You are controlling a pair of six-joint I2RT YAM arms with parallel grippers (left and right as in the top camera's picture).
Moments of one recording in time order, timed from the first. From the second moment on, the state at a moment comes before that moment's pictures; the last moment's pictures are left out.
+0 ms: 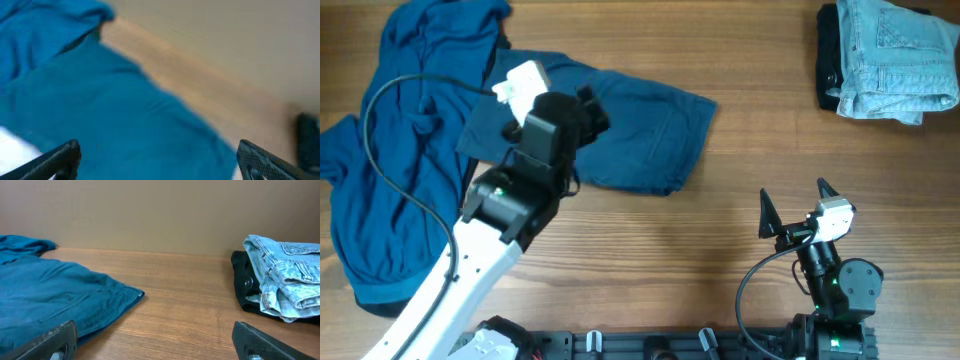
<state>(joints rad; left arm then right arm) -0.47 1.22 1.10 -0.51 -0.43 -0.73 -0.10 0.10 0.01 0.02 -0.29 -0.01</state>
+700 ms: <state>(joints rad) -0.41 1.38 1.10 -0.73 -0.29 -0.73 -0.10 0.10 0.03 0.30 -0.58 0.87</state>
